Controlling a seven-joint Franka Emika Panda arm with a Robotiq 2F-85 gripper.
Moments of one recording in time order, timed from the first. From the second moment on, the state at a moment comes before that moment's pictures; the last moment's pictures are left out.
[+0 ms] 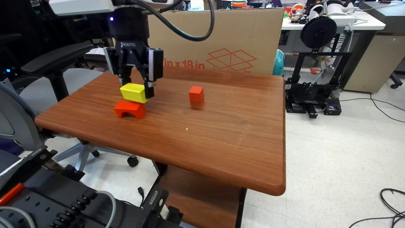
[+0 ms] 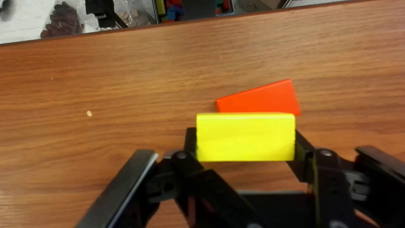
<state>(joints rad) 0.07 0.54 0.00 -1.93 -0.03 2.15 0.15</state>
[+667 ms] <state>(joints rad) -0.12 0.55 -0.08 -1.82 0.01 2.10 0.01</state>
